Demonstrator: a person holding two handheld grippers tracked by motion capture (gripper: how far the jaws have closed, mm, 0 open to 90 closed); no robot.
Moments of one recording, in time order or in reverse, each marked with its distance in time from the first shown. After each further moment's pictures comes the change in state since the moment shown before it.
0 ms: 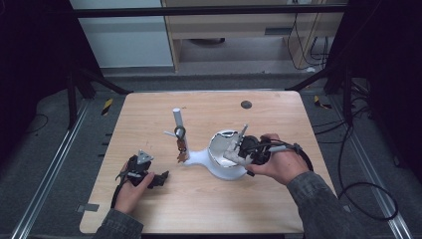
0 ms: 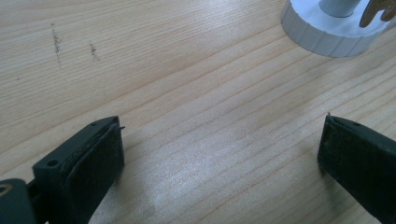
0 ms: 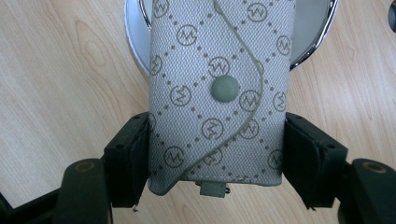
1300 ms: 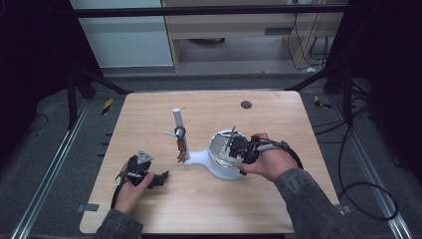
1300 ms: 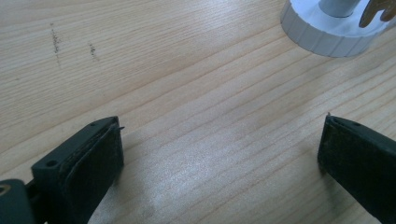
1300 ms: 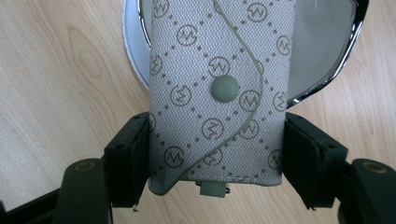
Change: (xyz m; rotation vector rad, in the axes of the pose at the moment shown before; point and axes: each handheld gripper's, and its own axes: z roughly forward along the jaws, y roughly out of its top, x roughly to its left) left arm 0.000 0.000 0.000 -0.003 -0.001 -0.005; right arm 0.005 0.022 0.016 0.049 -0.006 -0.032
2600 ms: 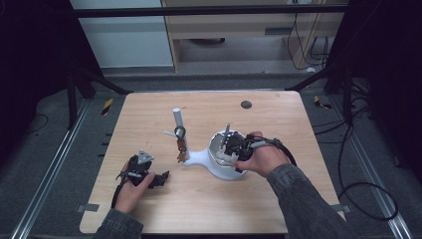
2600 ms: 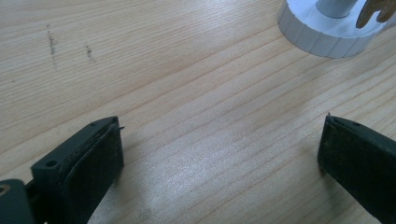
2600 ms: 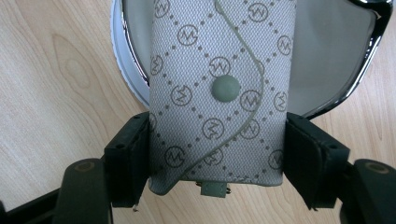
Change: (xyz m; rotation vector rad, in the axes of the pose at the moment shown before) left arm -0.001 0.001 0.001 0.001 -0.005 0.005; right arm -0.005 0.014 0.016 0.042 0.013 0.006
